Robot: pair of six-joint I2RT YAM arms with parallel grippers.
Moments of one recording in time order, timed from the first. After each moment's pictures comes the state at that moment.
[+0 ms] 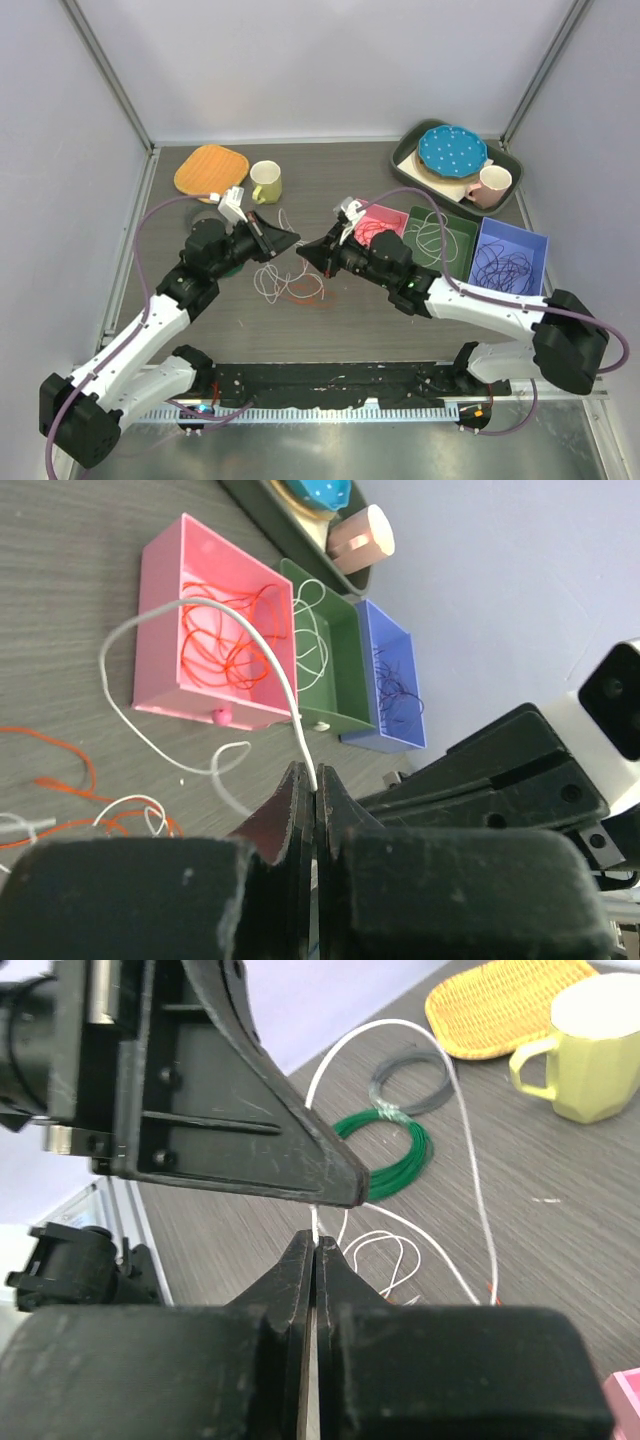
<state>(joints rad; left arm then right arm) -0.52 0.90 0.70 0.03 0.28 -0.89 0.93 1.25 0.72 0.52 -0.10 0.35</state>
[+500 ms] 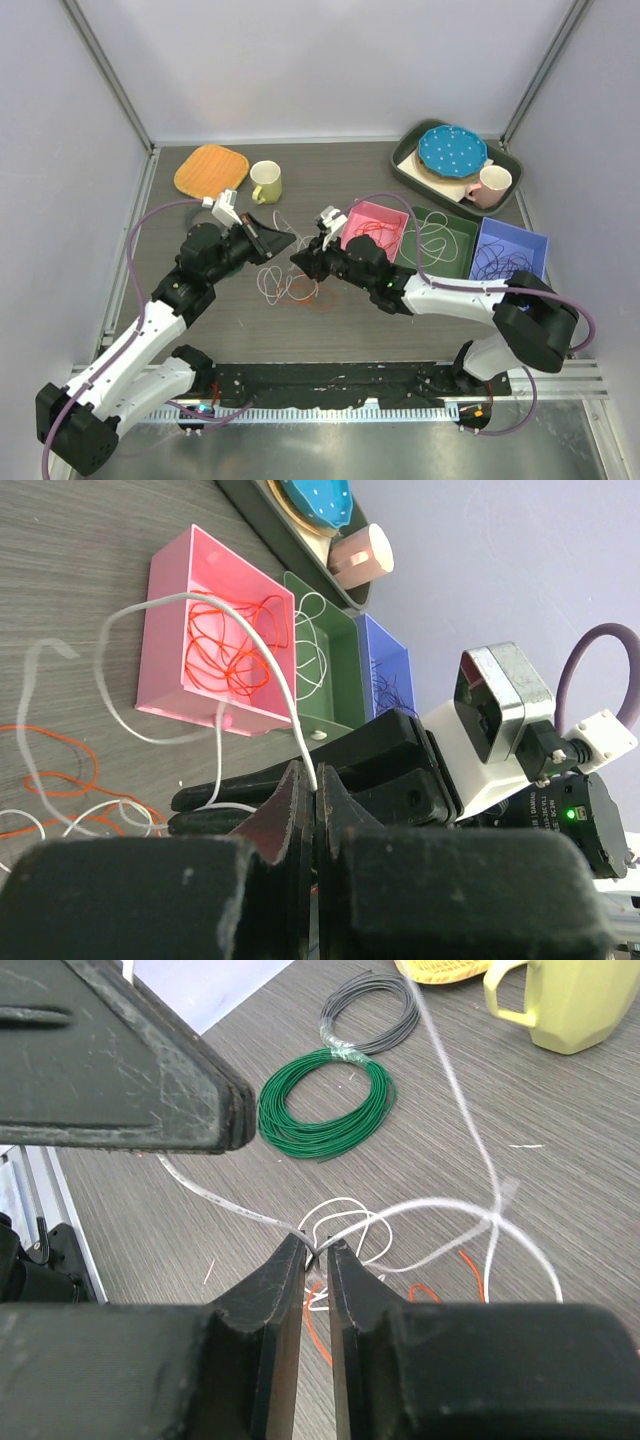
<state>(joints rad) -0.52 0.85 0.66 0.01 0.23 -0.93 0.97 1.44 0.73 0.56 0.00 0.31</state>
